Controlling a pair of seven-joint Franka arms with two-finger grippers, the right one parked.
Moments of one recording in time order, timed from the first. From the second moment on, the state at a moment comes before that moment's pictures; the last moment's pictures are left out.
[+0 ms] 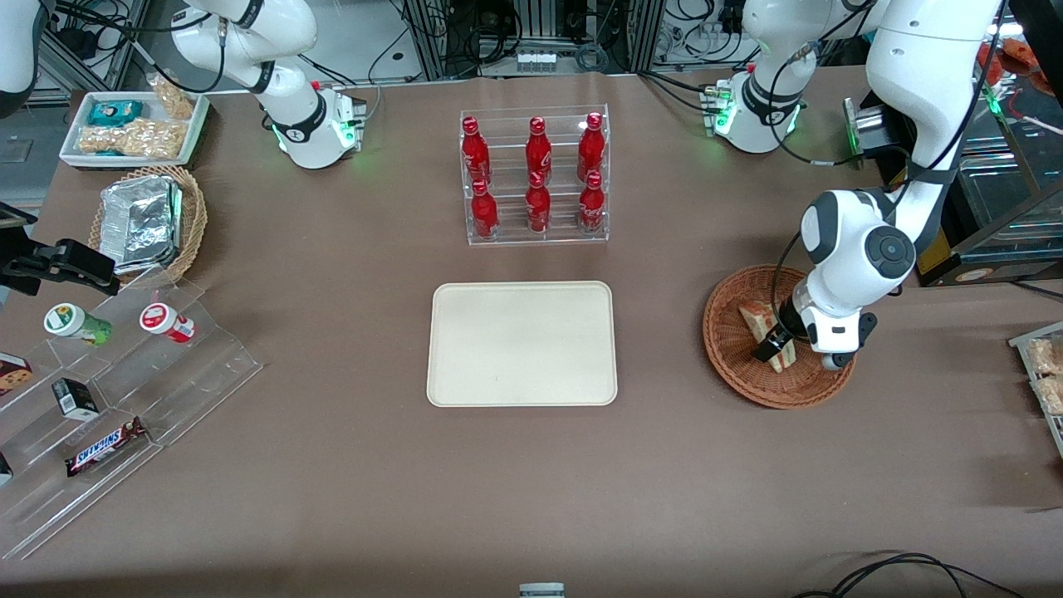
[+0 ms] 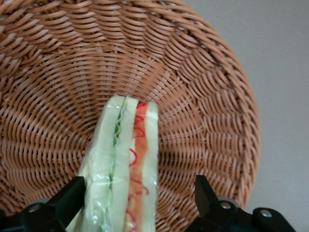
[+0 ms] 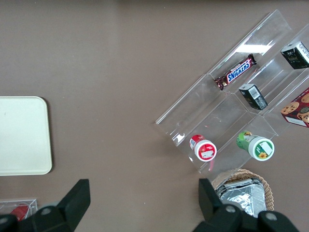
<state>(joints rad) 0.05 0.31 -0.17 -2.26 -0.09 2.60 -0.84</state>
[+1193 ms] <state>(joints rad) 0.05 0.24 -0.18 -2.14 -0.09 2.29 -0.78</state>
